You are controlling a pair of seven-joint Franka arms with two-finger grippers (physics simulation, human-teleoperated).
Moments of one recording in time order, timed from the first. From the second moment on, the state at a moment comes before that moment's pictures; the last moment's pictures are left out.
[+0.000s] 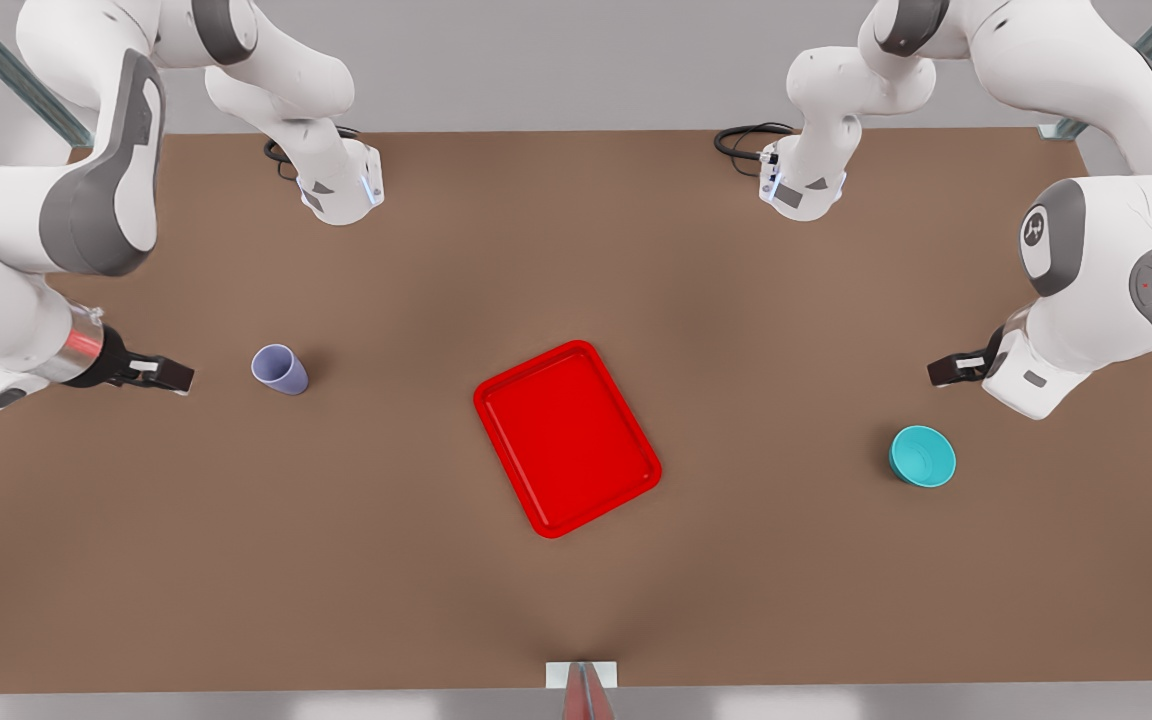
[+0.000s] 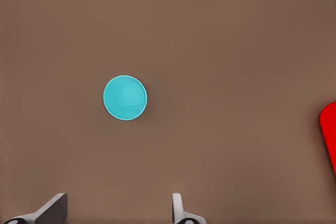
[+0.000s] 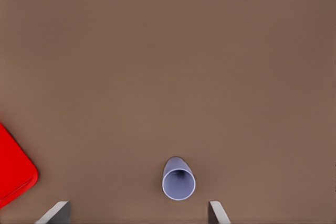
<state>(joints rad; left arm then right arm) -0.08 0.30 0.04 -1.29 0.08 1.44 -0.15 -0.02 0.31 0.03 -1.21 -0.04 1.43 0.14</state>
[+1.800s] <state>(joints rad) 0.07 0.82 0.13 -1.33 -0.31 1.84 0.35 -0.05 0.16 0.04 -1.50 -0.01 1.63 0.02</state>
